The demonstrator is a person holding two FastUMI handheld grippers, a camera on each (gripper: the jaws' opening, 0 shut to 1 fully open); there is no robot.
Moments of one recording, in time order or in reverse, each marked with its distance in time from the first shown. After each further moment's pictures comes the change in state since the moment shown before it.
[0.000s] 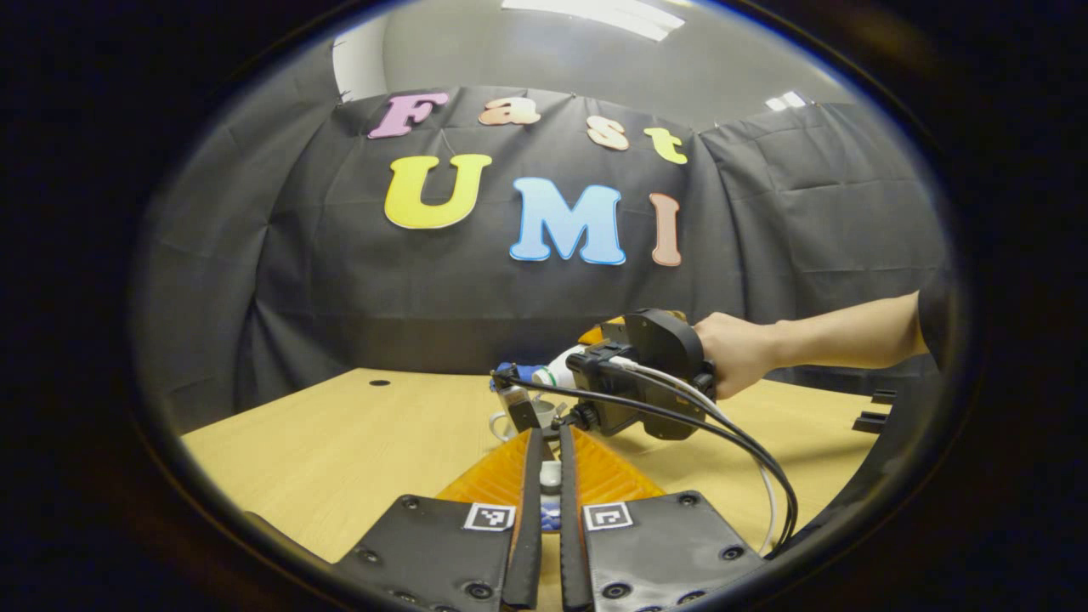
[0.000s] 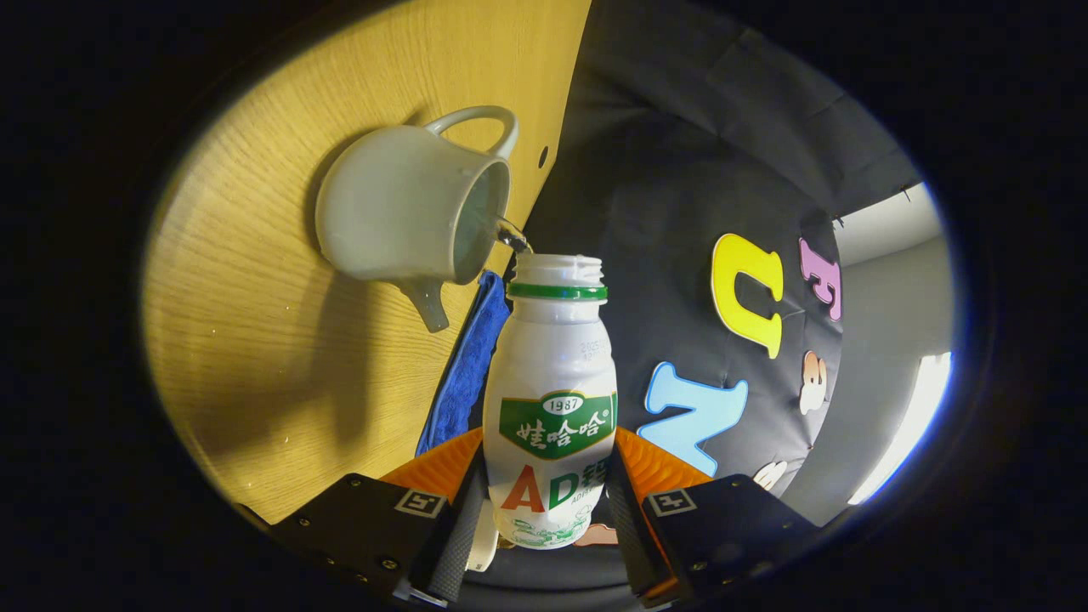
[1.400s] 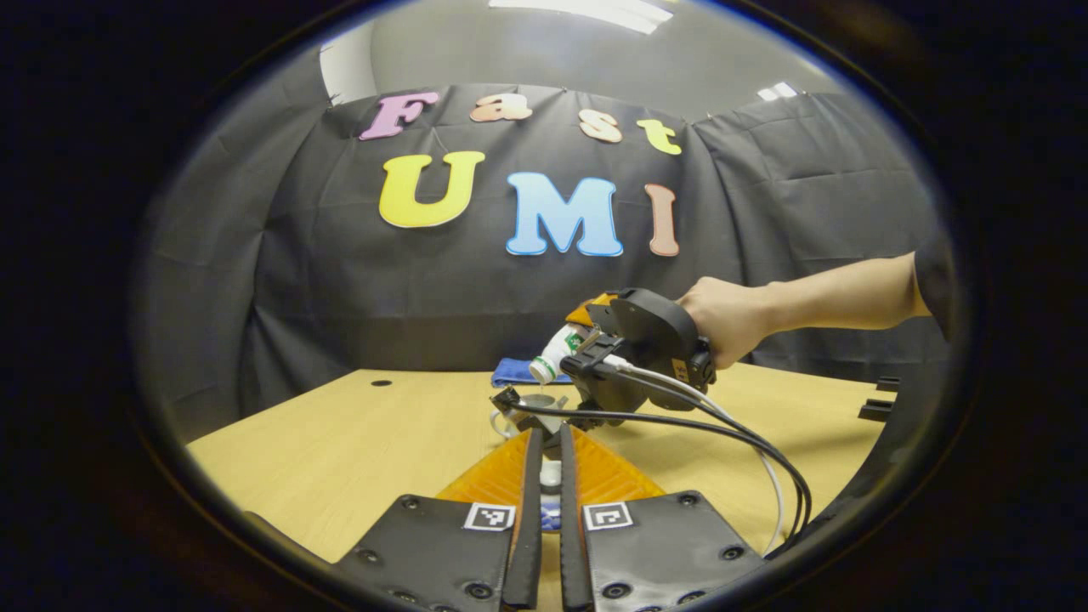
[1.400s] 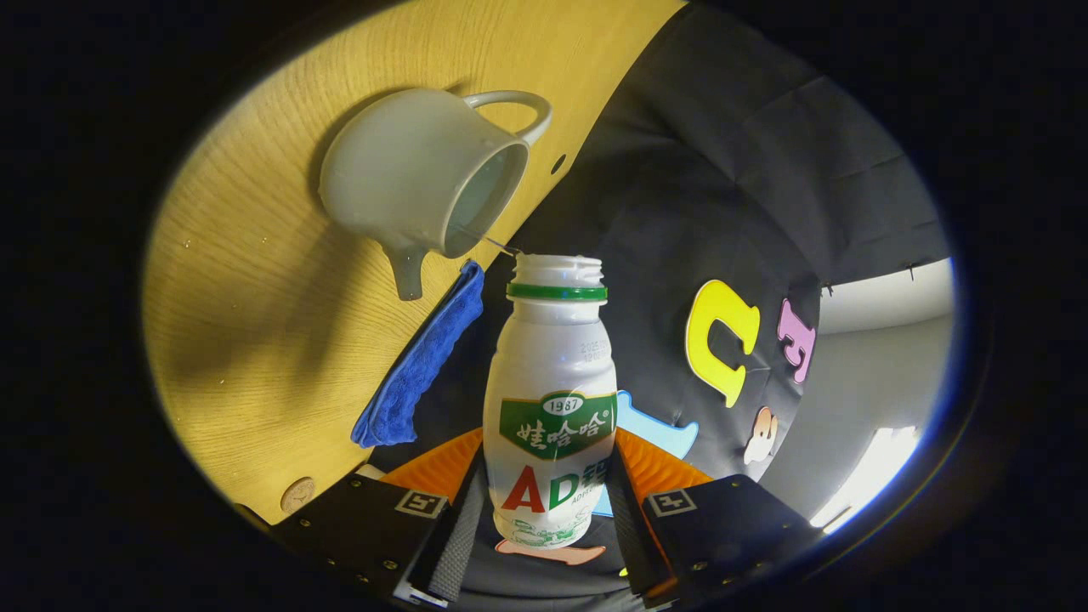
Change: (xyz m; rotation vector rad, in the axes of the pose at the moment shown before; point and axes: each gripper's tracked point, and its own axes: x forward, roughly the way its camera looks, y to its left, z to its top) left arm 0.002 -0.003 -0.006 0.036 0.019 0.002; right arm 0.011 -0.032 0.002 -0.225 -0.042 -0.104
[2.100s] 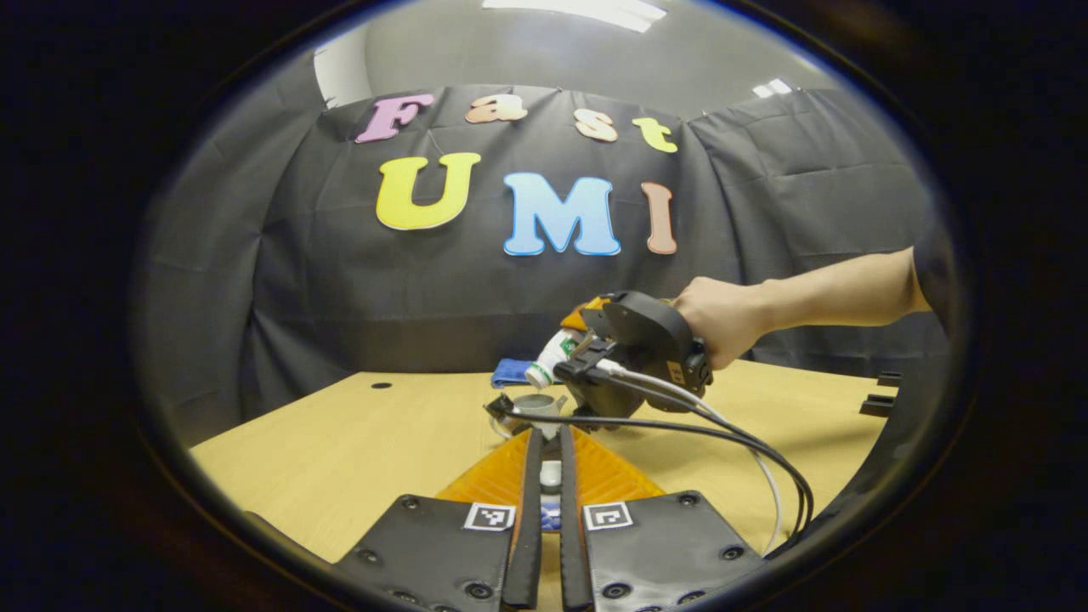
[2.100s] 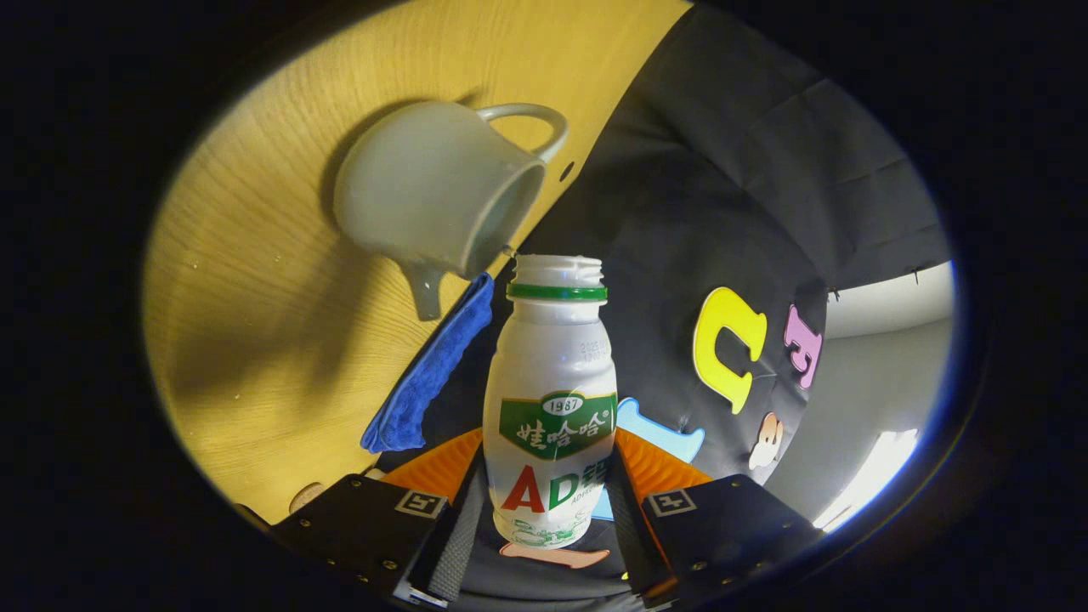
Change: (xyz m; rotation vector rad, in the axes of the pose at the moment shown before) left arm 0.000 -0.002 0.000 0.019 0.000 -0.001; right arm -0.001 0.010 0.014 -0.006 -0.027 0.025
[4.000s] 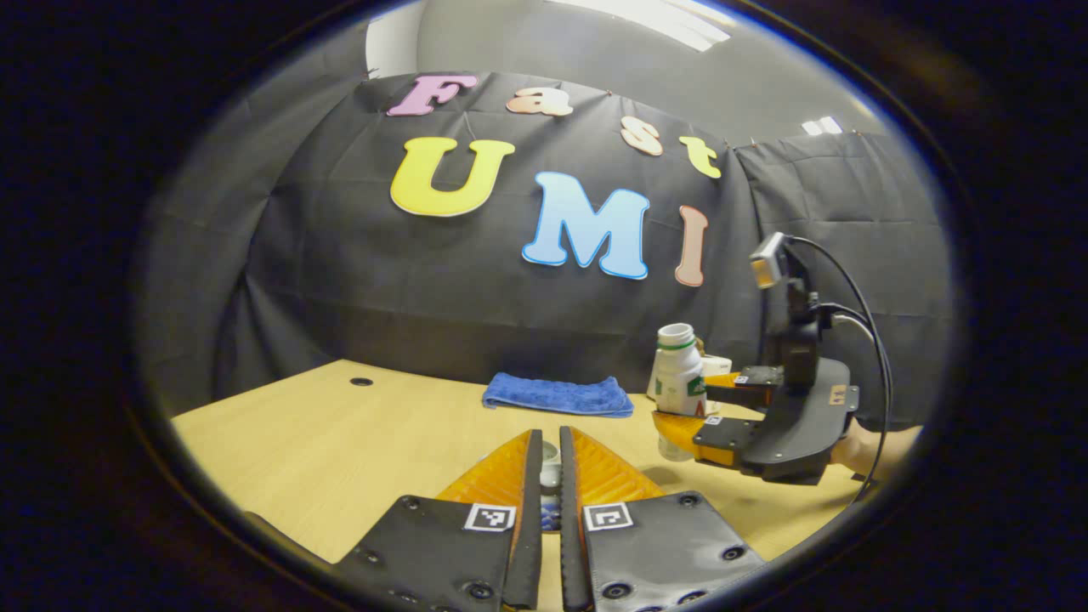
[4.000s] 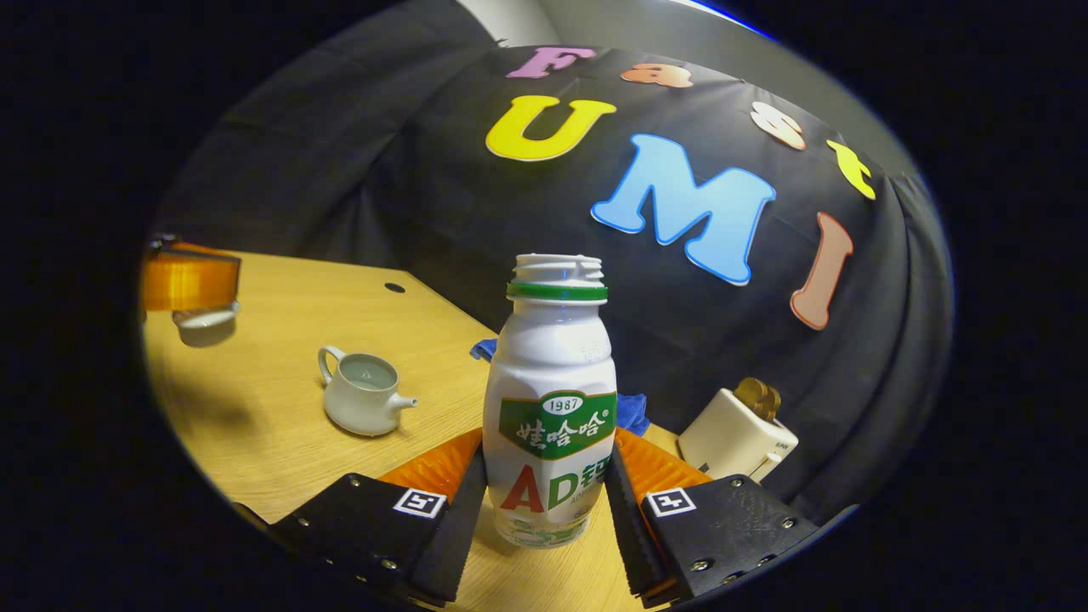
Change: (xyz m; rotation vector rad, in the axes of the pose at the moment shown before) left arm 0.103 0.017 0.039 -0.177 -0.013 -0.008; right arm -0.098 0.044 -0.059 1.735 0.059 0.289
